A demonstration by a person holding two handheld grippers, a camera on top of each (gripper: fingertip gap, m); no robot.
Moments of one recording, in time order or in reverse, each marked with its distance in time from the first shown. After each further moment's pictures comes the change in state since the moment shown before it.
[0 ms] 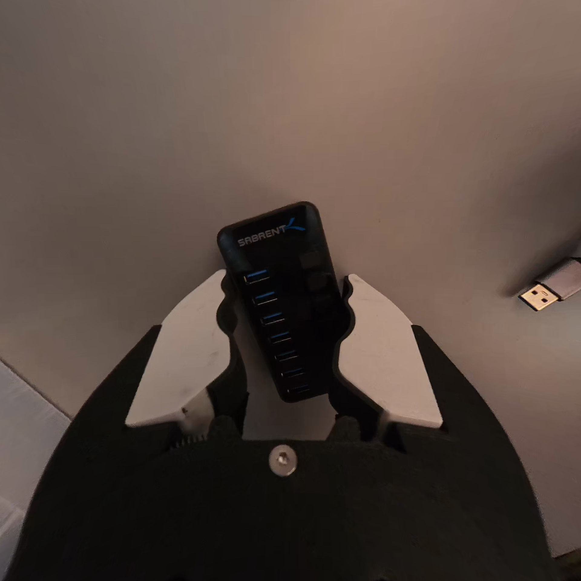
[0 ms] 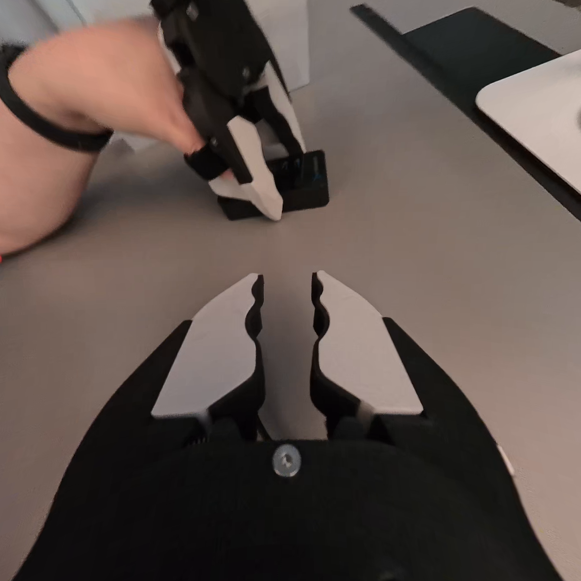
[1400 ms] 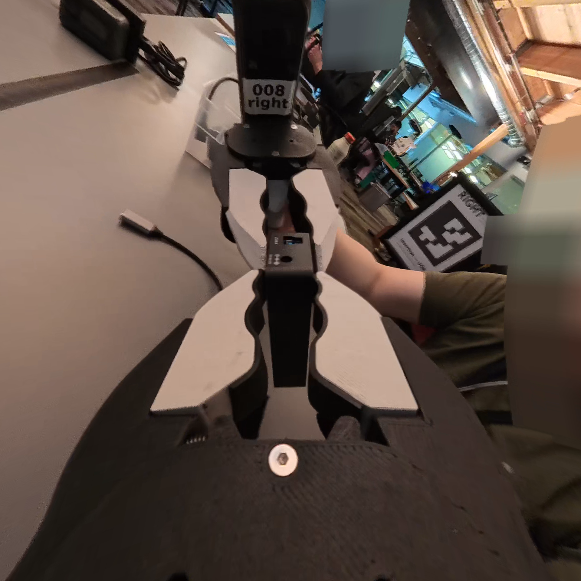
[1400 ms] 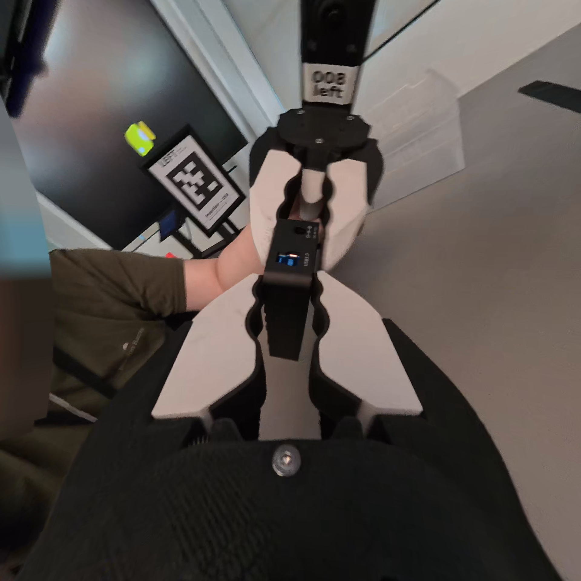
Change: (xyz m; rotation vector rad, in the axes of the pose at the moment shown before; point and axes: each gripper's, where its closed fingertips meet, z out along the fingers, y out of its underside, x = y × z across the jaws) left arm 0.138 -0.050 -0.139 0.607 1.074 0.219; right arm -0.066 -0.062 -0.042 0.238 -0.536 0.232
